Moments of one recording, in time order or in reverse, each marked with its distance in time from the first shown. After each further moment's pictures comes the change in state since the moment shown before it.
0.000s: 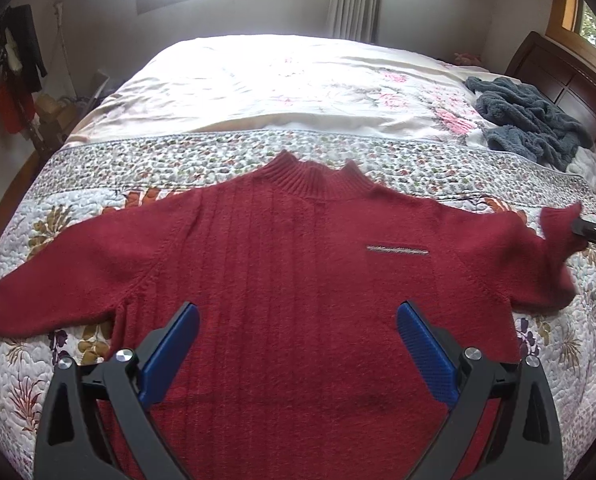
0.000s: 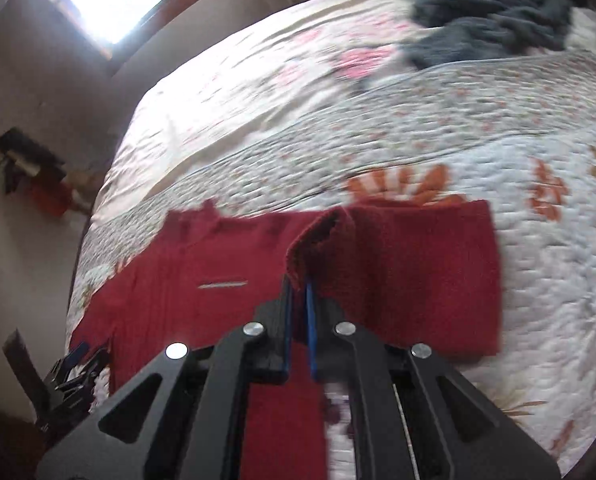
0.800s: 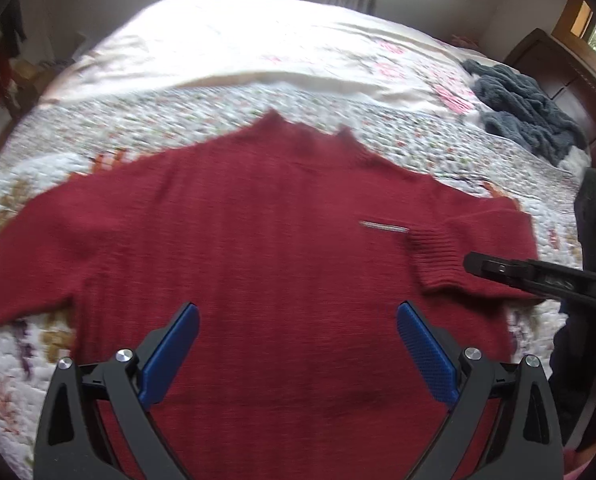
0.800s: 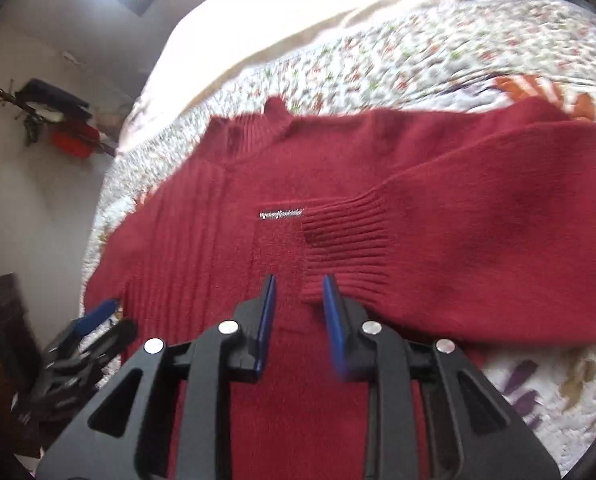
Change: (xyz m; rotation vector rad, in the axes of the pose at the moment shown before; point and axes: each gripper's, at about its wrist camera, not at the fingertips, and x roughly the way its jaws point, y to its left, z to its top) left arm 0.042 0.001 0.002 -0.044 0.147 -0.138; right arm 0.092 0.055 -0.039 -0.034 0.187 0.123
